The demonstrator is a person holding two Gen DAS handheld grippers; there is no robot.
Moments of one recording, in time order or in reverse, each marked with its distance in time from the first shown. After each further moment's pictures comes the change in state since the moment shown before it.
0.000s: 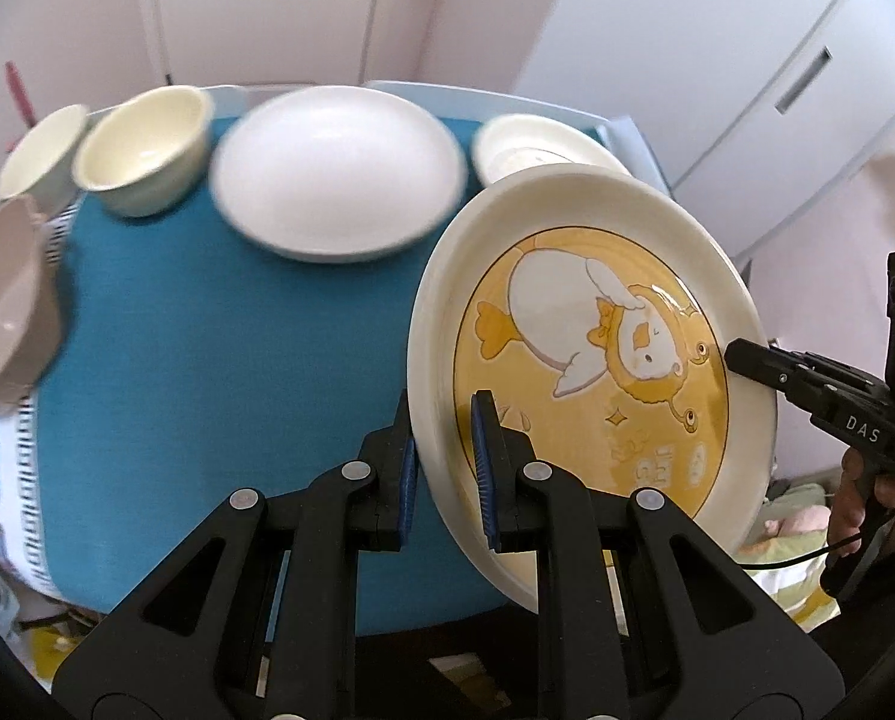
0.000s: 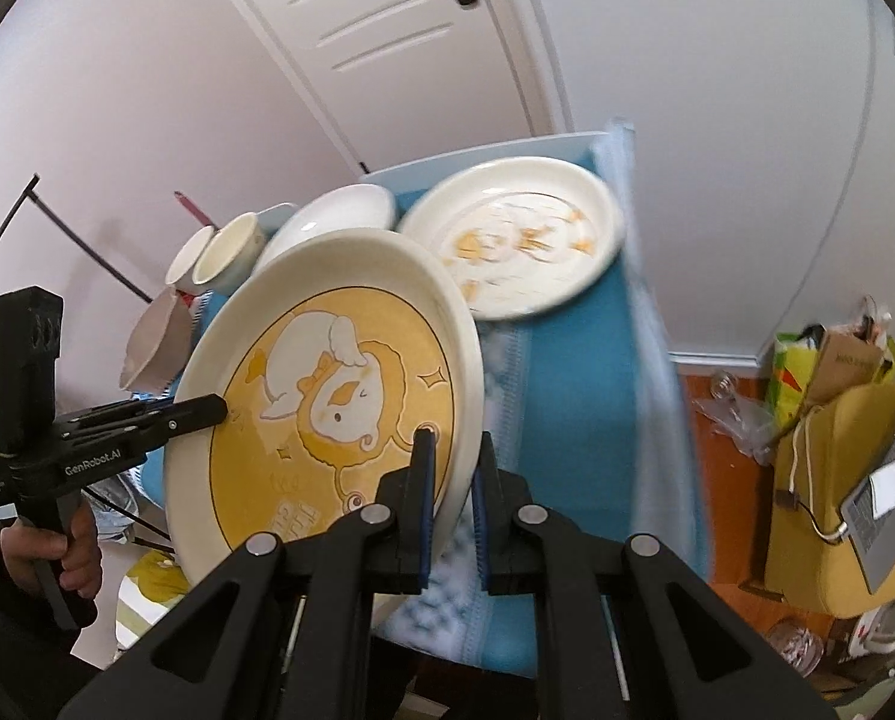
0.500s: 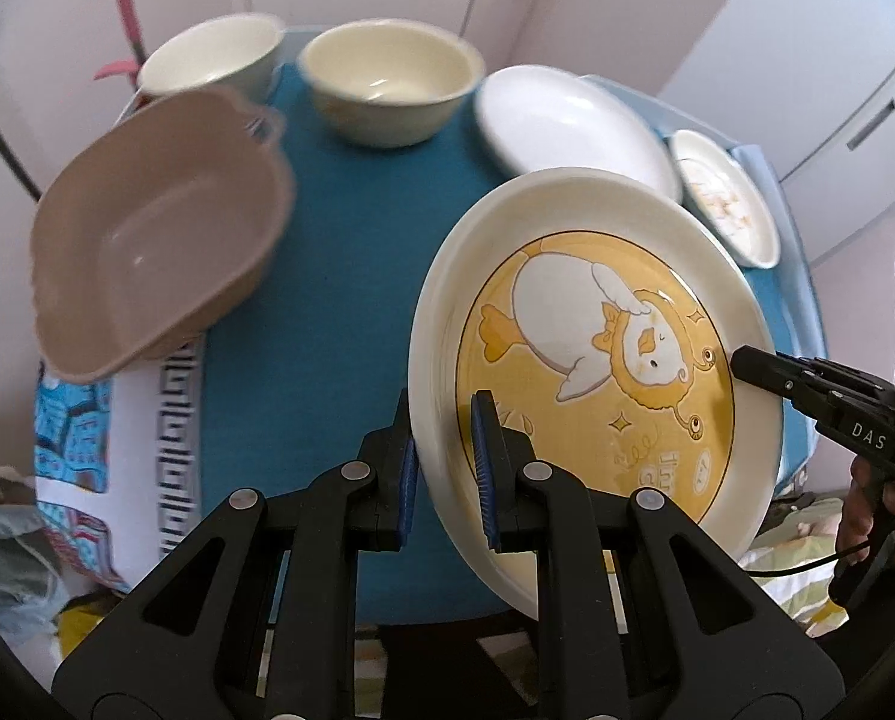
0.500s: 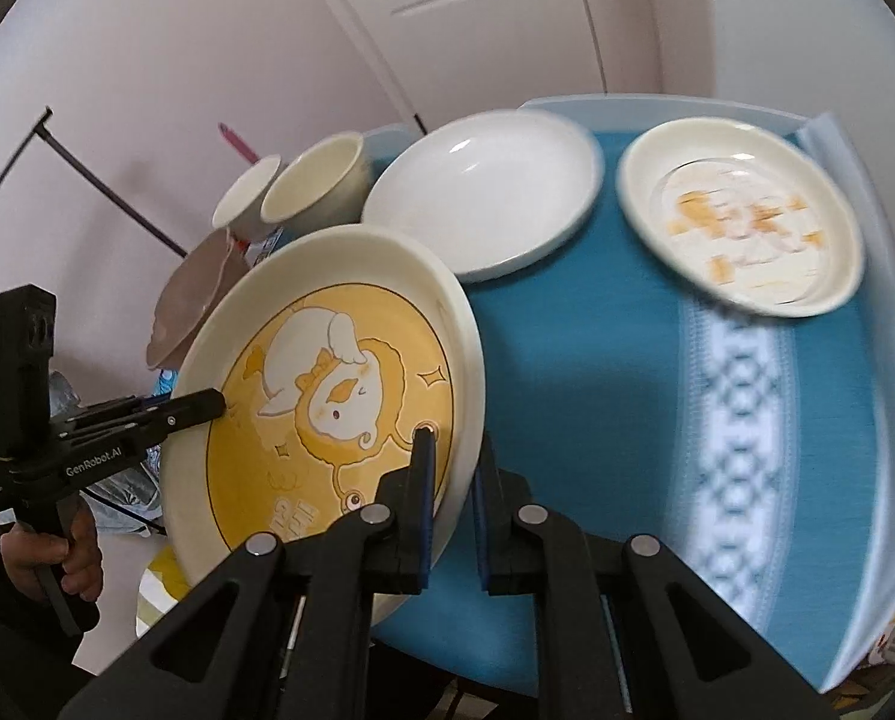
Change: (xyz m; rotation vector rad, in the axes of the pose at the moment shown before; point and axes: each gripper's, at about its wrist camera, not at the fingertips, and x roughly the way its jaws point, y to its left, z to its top) left arm -0.025 0.164 -0.029 -0.091 0.047 0.081; right arm 0.108 0.131 0.005 -0.030 0.120 0.036
